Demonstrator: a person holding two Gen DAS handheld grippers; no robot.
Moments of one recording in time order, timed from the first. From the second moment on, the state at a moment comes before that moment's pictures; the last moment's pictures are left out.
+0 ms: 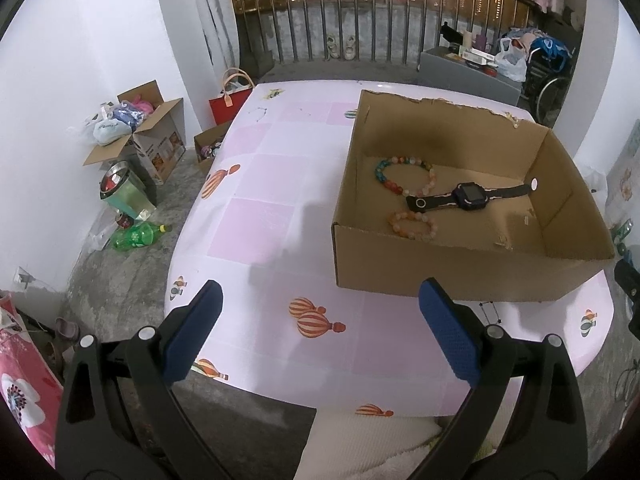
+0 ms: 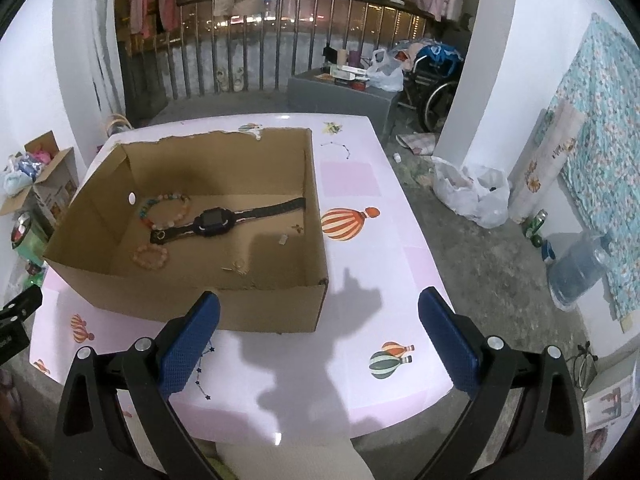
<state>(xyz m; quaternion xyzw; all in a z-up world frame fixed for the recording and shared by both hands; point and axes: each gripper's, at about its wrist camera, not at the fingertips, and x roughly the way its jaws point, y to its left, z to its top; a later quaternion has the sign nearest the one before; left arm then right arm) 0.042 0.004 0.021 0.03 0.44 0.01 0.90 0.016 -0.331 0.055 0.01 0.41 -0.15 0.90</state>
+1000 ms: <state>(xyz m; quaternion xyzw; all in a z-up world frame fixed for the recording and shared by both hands) 0.014 0.010 0.025 0.02 0.37 -0.03 0.93 -0.017 -0.321 0.057 0.03 0.34 -0.18 0.92</state>
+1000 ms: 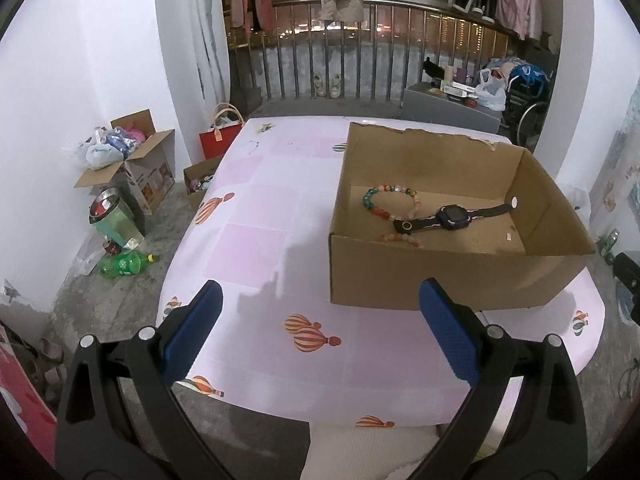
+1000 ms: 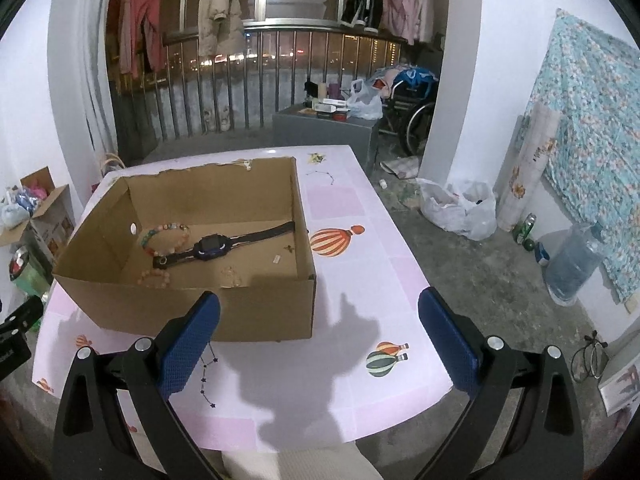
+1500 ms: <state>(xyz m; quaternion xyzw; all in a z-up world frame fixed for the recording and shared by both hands) 0.019 0.010 0.016 0.02 0.35 -0.03 0.94 -0.017 -0.320 0.052 0.03 0.33 -0.18 0.92</state>
